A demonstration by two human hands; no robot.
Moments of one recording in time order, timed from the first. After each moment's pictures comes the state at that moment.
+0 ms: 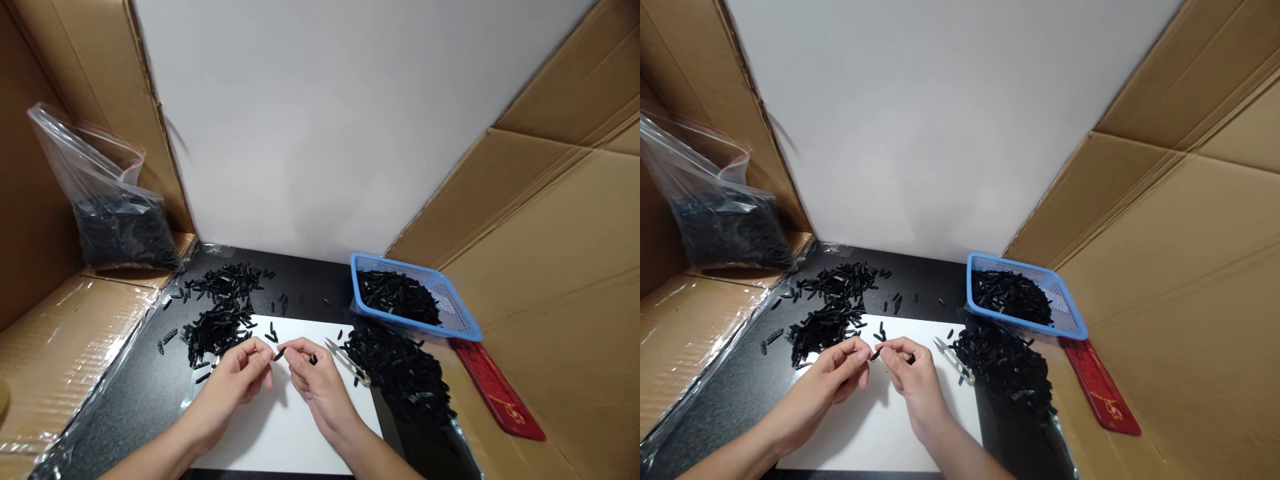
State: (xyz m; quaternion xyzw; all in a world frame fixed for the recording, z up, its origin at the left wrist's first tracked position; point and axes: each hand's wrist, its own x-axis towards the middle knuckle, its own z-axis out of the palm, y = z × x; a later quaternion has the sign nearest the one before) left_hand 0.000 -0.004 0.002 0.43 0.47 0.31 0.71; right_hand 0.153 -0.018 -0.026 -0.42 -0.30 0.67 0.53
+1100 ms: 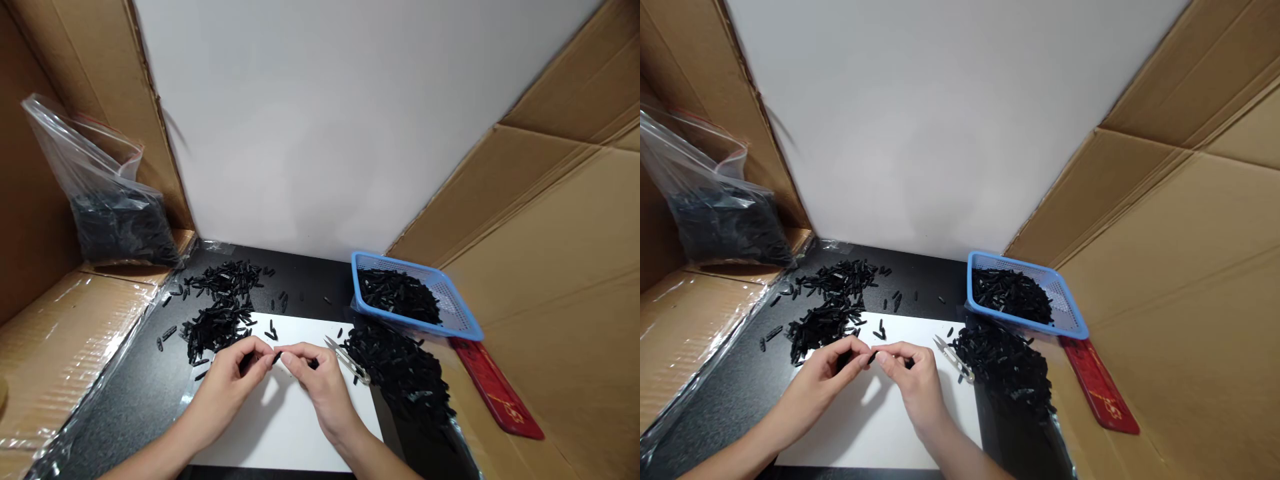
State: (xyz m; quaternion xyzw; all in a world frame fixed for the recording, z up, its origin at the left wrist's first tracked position) left_hand -0.005 -0.002 0.005 0.63 0.48 0.31 0.53; right_hand 0.158 -0.021 -0.020 -0.50 -0.44 0.55 0.50
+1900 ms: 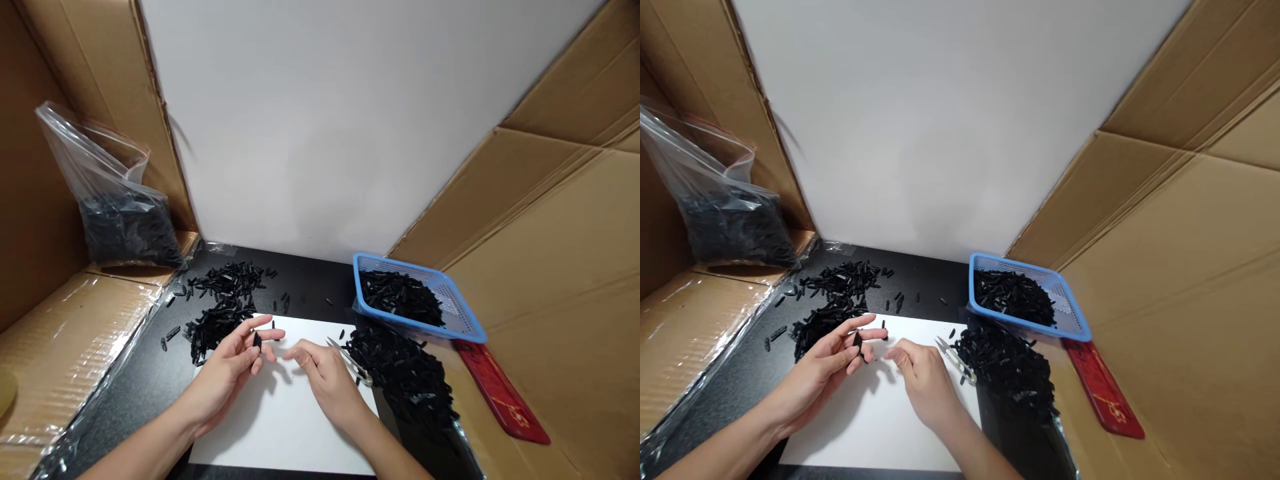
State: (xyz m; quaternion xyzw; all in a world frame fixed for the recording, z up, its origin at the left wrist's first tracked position) left_hand -0.008 0.003 0.010 0.33 0.42 0.39 0.75; right_hand 0.179 -0.015 -0.019 -0.53 -0.62 0.42 0.39
